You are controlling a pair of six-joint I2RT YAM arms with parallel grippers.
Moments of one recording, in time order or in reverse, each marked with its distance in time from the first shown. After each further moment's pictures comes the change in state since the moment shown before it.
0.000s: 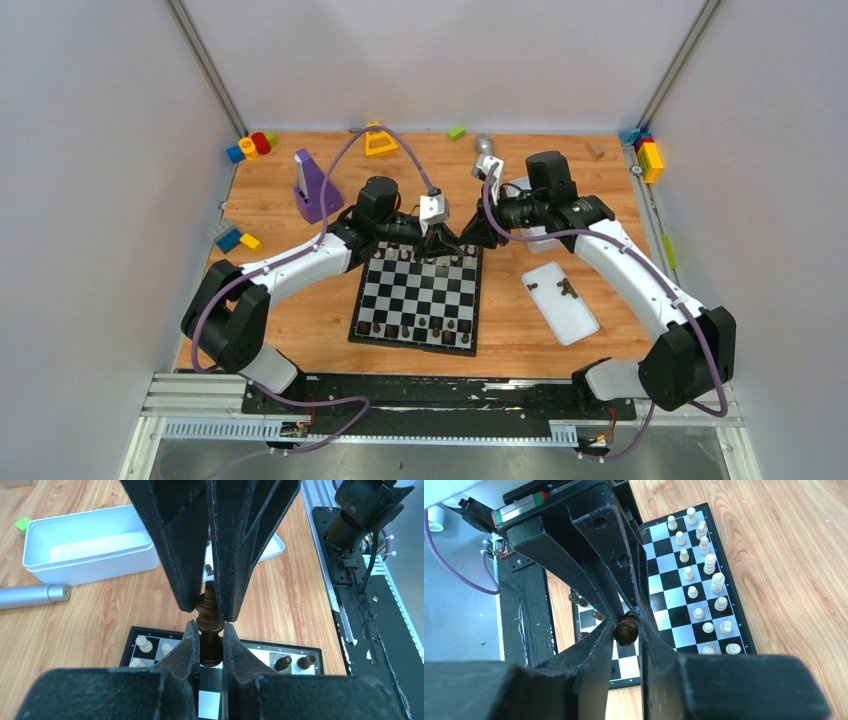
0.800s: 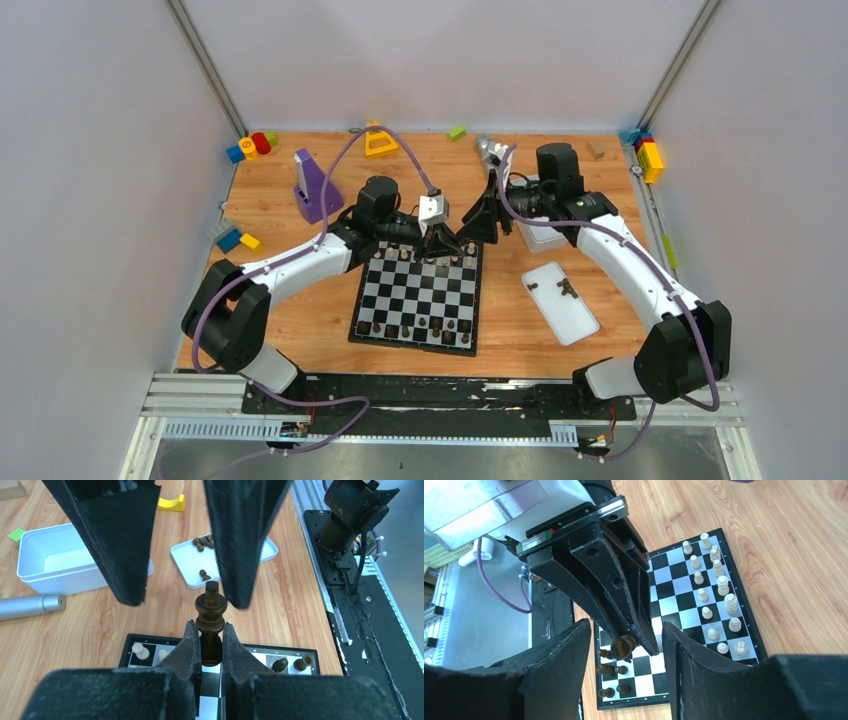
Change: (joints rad) left arm 0.000 0.004 0.000 0.017 0.035 -0.003; right arm -0.079 0.037 0.000 0.145 -0.185 0.166
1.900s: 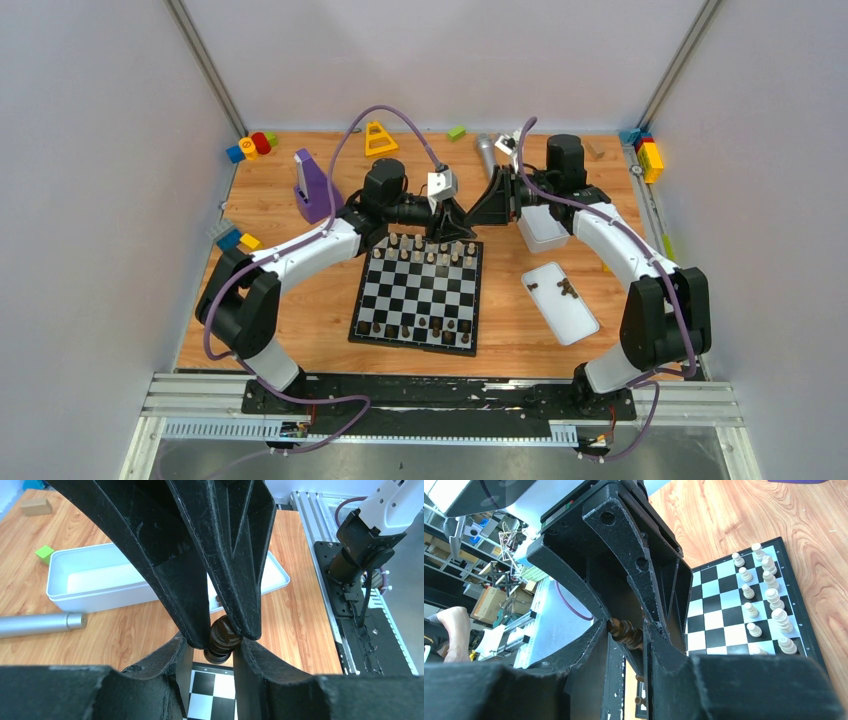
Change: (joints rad) left arm 0.001 0.090 0.149 0.044 -0.025 -0.124; right arm -0.092 0.143 -0.029 0.325 -0.325 0.349
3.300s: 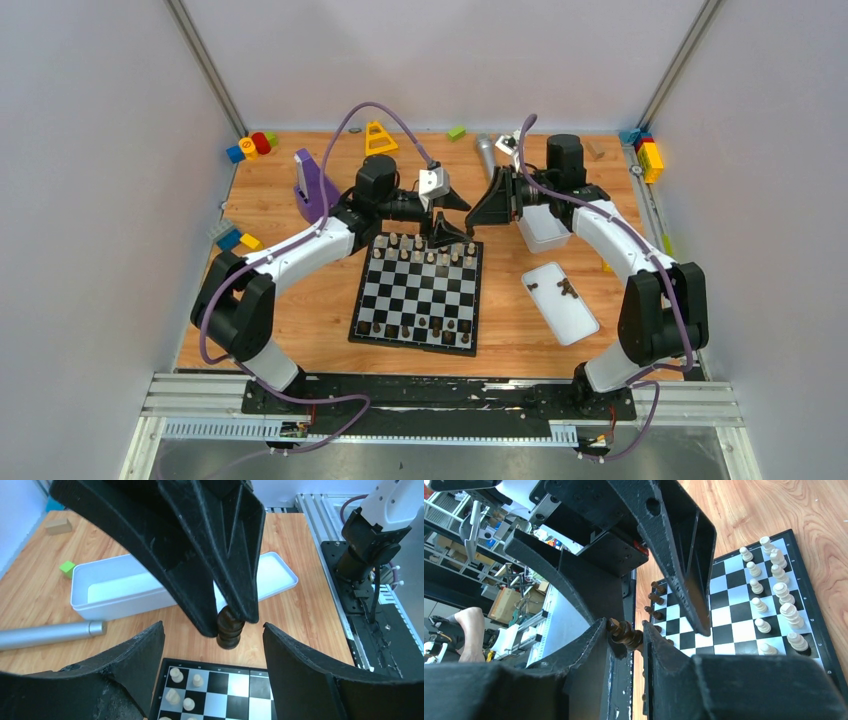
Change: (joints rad) left arm 0.039 -0.027 -0.010 0.016 0.036 0.047; right arm -0.019 0.028 0.012 -0.041 -0.033 -0.006
